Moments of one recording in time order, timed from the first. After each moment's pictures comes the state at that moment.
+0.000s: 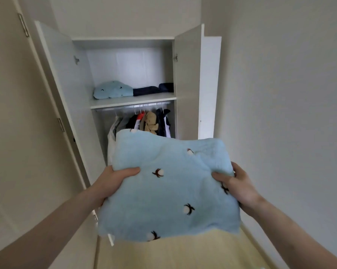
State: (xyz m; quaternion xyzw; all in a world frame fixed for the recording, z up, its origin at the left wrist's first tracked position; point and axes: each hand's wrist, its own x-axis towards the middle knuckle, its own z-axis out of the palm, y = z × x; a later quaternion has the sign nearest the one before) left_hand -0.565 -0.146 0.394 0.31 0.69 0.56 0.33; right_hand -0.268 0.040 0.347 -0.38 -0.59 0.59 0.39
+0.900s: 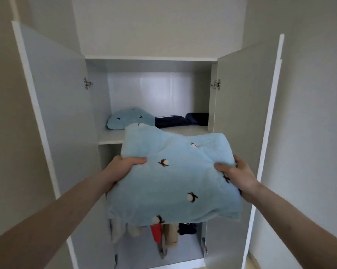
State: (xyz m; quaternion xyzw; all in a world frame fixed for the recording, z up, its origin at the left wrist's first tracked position) left_hand -0.918 0.179 0.458 0.29 0.72 0.58 0.26; right_hand -0.634 0.398 0.425 -0.31 -0.64 0.58 0.40
